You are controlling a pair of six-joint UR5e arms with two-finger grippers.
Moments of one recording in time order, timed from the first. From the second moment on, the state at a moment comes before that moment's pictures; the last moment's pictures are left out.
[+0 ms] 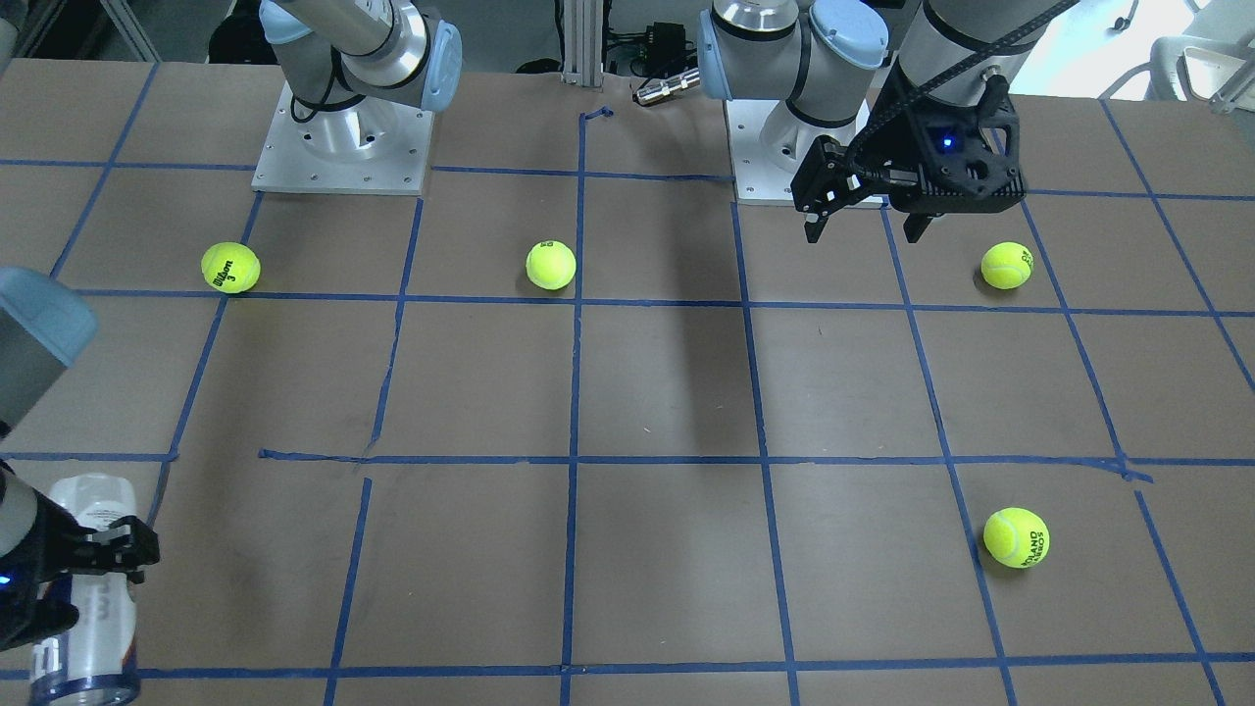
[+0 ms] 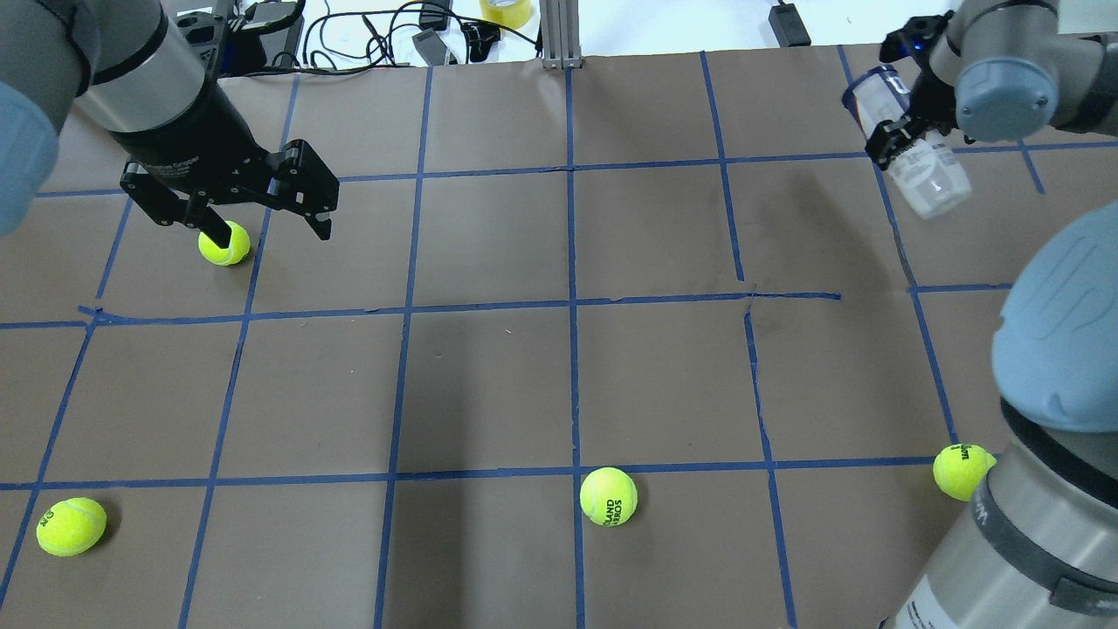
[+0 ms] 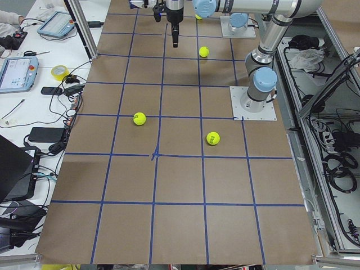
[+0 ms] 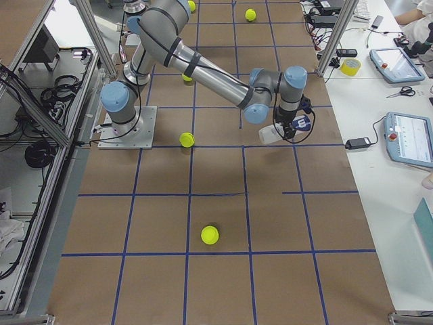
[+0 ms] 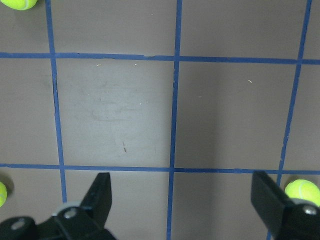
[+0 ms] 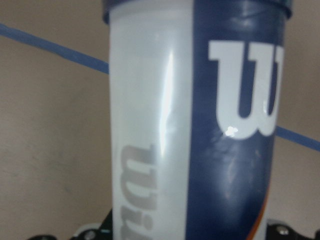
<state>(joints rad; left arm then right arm) -1.54 -1.51 -1.60 -1.60 1.57 -0.01 1.33 -0.98 1.40 -2.10 -1.63 -0.63</state>
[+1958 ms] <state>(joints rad) -1.34 -1.50 -1.58 -1.58 1.58 0.28 2.03 -0.69 0.99 -1.95 -1.68 0.29</state>
